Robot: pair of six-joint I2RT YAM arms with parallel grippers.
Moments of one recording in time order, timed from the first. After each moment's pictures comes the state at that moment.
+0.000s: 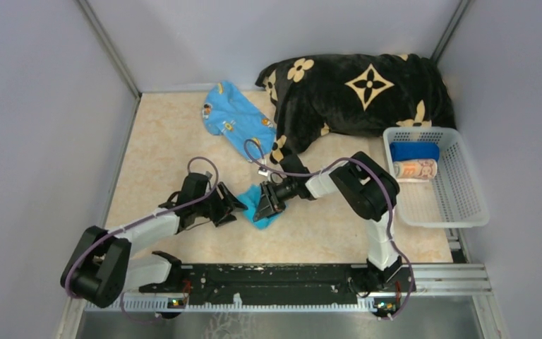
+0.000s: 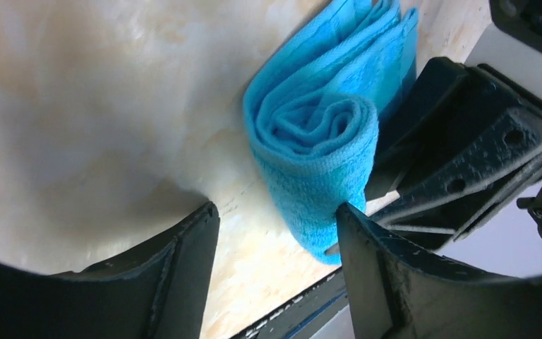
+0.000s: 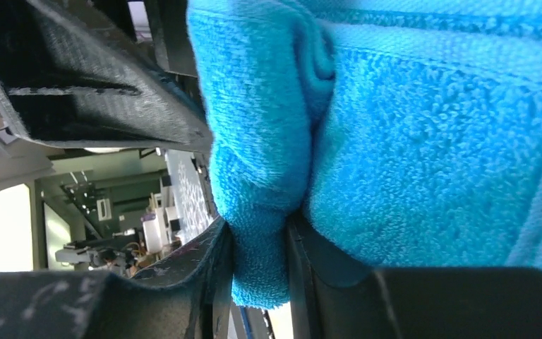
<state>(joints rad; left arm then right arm) -0.43 1.15 0.34 -0.01 0.31 -1.01 0.70 2.02 0.93 0.29 -1.03 0.60</state>
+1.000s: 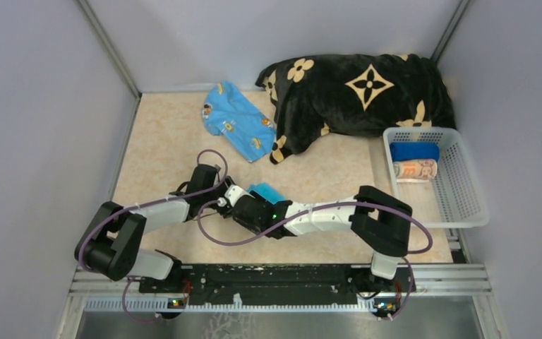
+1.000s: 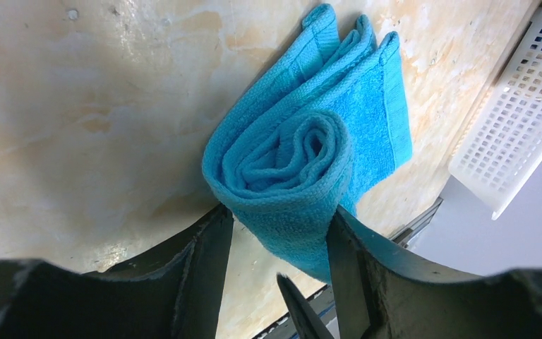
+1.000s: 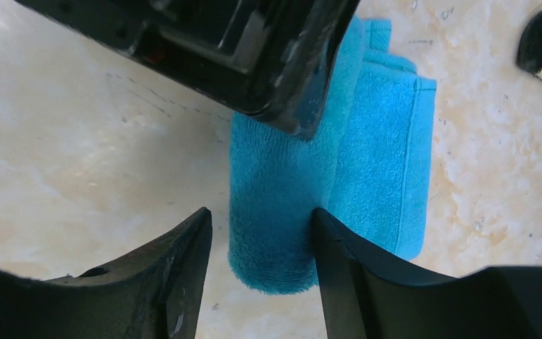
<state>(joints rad) -0.44 1.39 0.47 0.09 0.33 -1.01 1.25 1.73 1.05 -0.23 0.41 0.08</state>
